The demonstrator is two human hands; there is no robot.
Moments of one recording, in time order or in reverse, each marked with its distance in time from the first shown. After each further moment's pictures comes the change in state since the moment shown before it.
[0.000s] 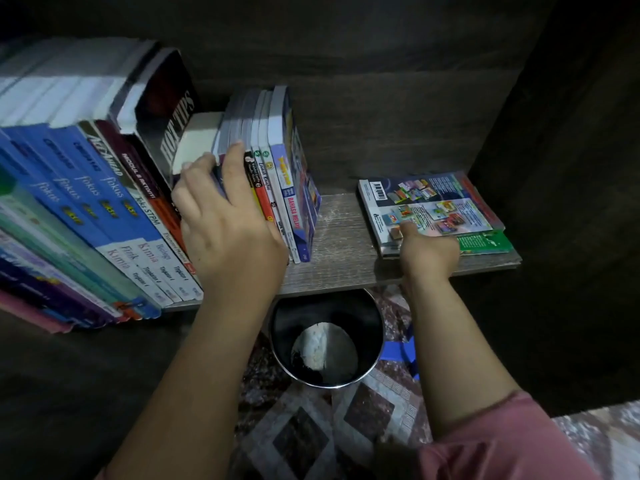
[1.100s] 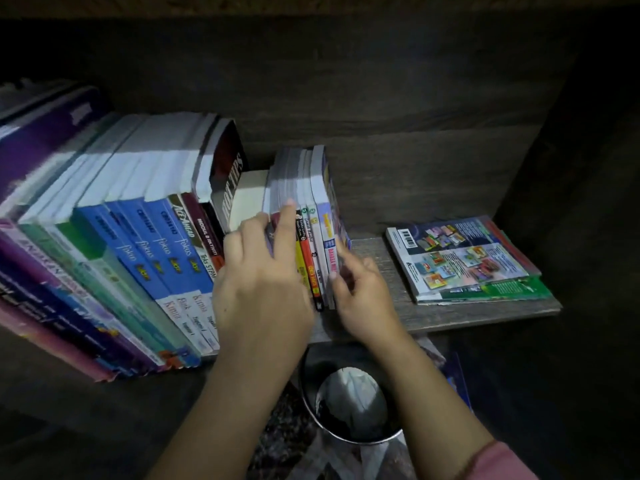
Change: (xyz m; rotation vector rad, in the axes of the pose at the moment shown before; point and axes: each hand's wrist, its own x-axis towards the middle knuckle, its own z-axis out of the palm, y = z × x) left_hand 0.008 -0.025 -0.029 0.139 -0.131 0.217; right_hand -0.075 0.023 0.061 -0.378 -0.638 -0.852
